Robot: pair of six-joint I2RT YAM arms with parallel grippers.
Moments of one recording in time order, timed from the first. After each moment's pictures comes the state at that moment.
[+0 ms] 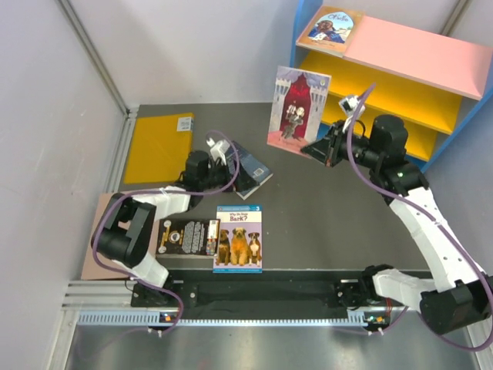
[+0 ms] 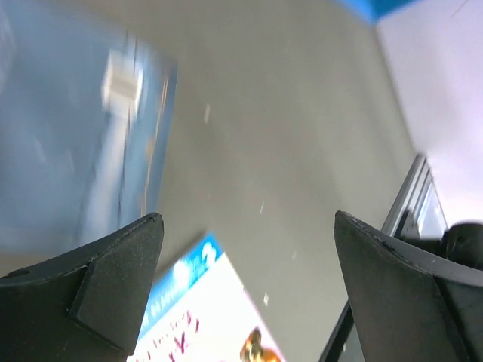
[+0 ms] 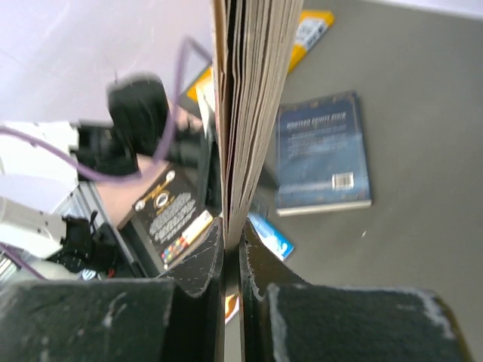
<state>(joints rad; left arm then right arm) -0.37 1.60 0.79 0.42 0.63 -0.57 0.29 1.08 1.11 -0.26 -0.65 0.33</state>
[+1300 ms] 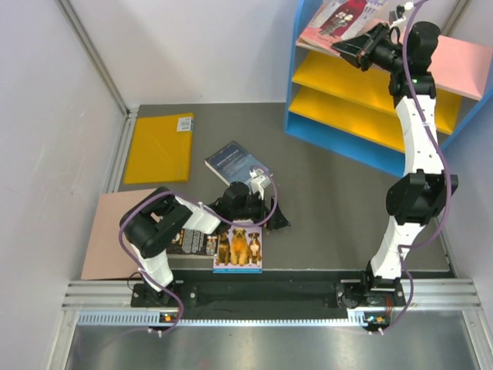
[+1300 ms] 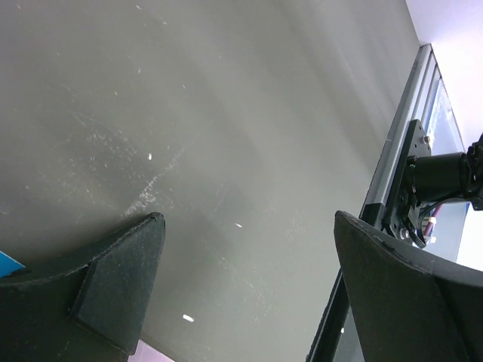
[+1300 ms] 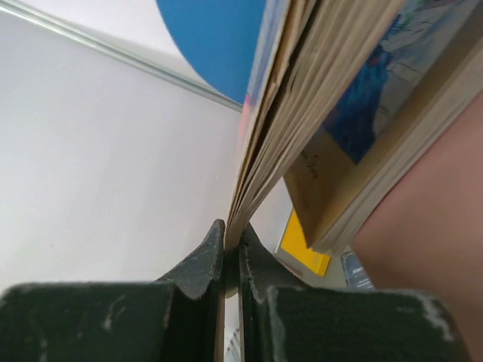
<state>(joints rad) -0.77 1.79 0.65 0.70 0.50 -0.62 -0.05 1.94 2.18 -0.16 -0.85 1.09</state>
